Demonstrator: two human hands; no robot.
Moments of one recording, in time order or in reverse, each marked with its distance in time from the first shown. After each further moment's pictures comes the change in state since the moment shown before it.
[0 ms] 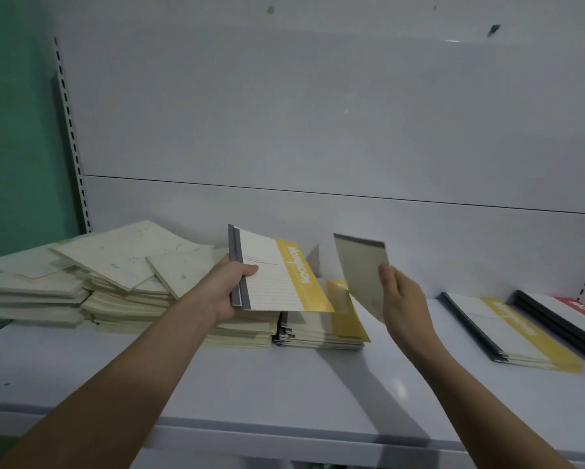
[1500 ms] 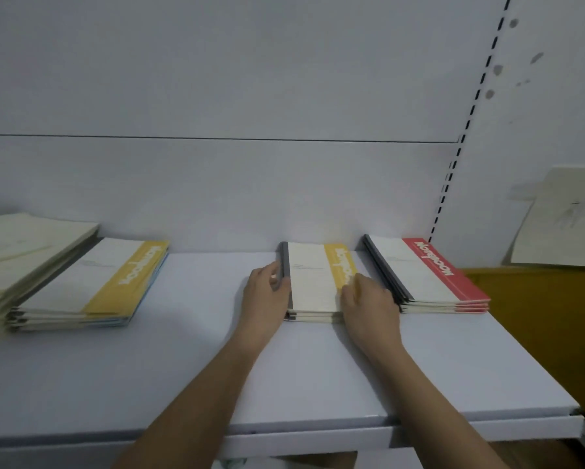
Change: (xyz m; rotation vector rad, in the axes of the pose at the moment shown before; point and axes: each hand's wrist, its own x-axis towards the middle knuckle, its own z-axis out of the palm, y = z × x) left_hand 0.019 -0.194 0.392 0.637 0.071 0.327; right_hand 0.040 0.247 -0.232 -0.550 -0.050 0.201
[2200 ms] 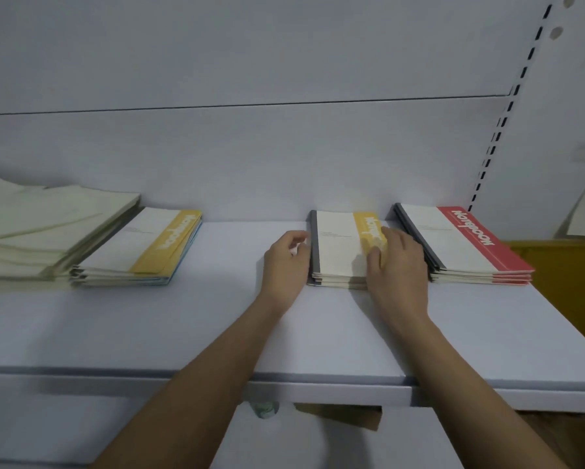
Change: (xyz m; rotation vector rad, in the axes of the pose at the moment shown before) left_hand -0.008 0.000 -0.009 -0.013 0.075 0.010; right_hand -0.002 -0.004 0.000 0.101 0.174 -0.149
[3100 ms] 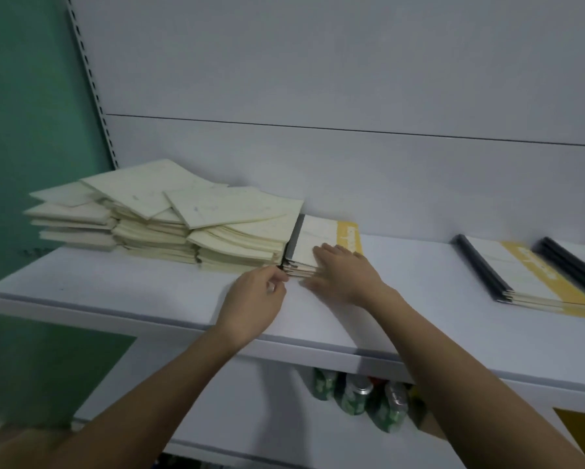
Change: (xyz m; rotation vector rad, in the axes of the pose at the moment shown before) left_hand -0.043 -0.130 -0.359 0.385 -0.003 0.048; right_hand -0.079 -0.314 0.157 -0.300 -0.660 -0.497
